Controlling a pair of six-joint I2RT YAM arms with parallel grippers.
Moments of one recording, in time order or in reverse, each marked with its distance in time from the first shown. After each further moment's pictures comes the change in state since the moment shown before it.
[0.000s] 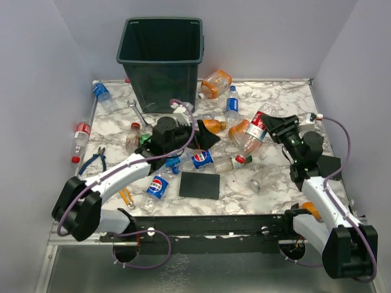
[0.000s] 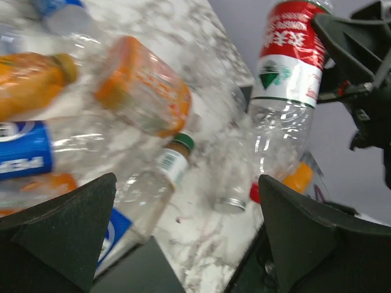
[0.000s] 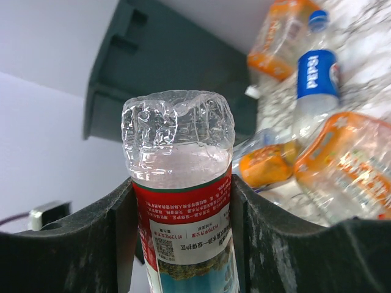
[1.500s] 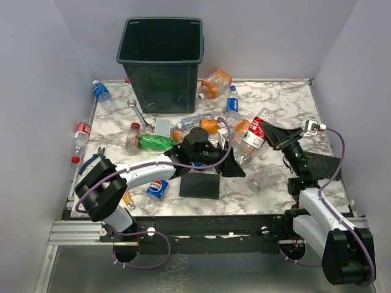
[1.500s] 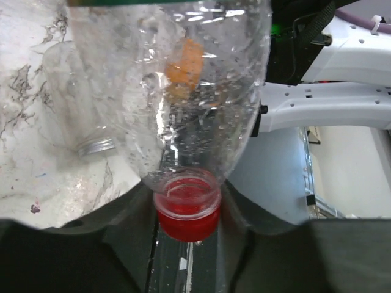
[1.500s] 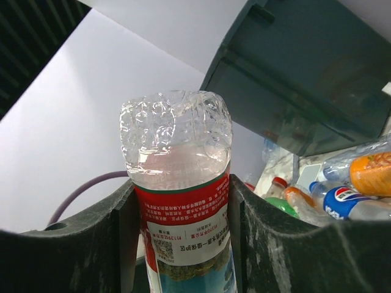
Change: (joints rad) left arm -0.293 0.284 0.122 0.151 0.457 -0.001; right arm 0.000 -0.106 -0.284 0.643 -0.182 0.299
